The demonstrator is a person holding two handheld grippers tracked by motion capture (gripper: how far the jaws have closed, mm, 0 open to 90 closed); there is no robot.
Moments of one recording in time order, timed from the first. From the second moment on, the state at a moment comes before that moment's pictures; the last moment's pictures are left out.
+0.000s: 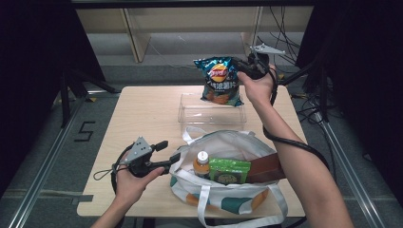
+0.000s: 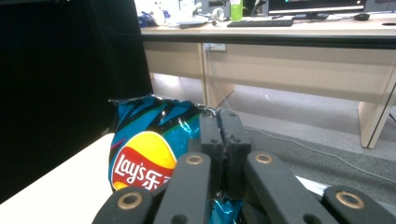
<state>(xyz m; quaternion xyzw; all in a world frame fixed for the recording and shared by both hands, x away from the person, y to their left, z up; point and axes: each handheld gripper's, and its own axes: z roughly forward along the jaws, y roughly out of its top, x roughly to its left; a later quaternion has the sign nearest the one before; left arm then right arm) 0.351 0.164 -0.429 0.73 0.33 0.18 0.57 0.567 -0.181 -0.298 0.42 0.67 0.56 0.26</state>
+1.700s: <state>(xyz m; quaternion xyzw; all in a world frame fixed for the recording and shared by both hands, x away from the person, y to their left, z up) 0.350 0.163 -0.429 0.73 0.33 0.18 0.57 0.587 -0.176 -0.324 0.44 0.69 0.52 0.25</state>
